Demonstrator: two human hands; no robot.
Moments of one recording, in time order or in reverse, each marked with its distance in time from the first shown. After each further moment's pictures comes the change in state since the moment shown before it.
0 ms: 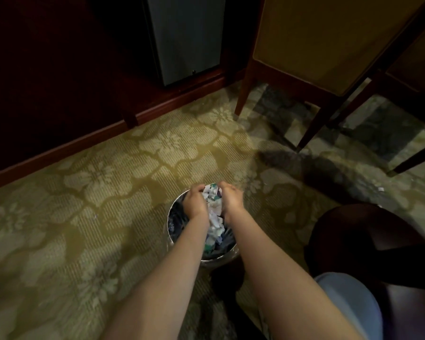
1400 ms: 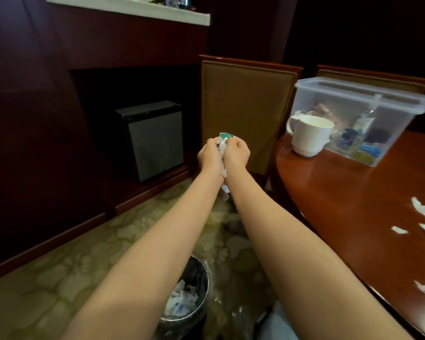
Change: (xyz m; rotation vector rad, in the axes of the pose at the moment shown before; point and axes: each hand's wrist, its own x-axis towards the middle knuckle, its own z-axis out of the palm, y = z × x) left_hand -0.304 0.165 0.059 -0.123 -0.684 0.328; right_hand -0.238 -0.211 -0.098 0.359 0.105 -0.745
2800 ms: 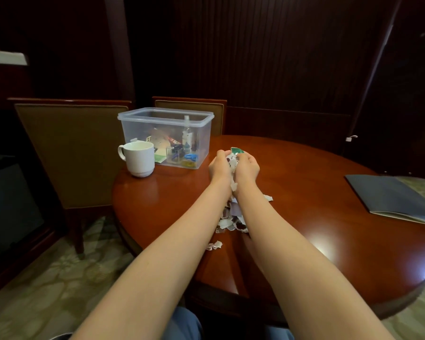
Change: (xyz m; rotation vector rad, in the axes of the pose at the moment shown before) left_hand -0.194 -0.149 0.242 0.193 -0.667 -0.184; right_hand -0.014 -0.117 -0.340 0.228 0.602 -0.237
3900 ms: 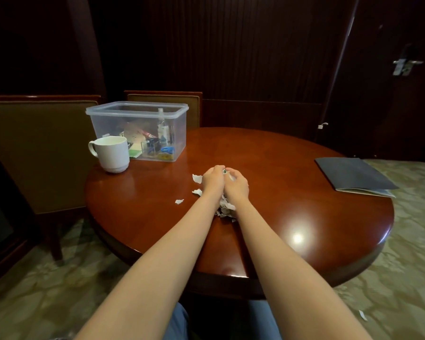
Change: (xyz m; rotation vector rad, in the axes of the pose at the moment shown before) left_hand -0.011 -0.052 0.004 0.432 -0.033 0.004; right_hand -0.015 0.024 -0.072 -0.598 -0.089 -0.099
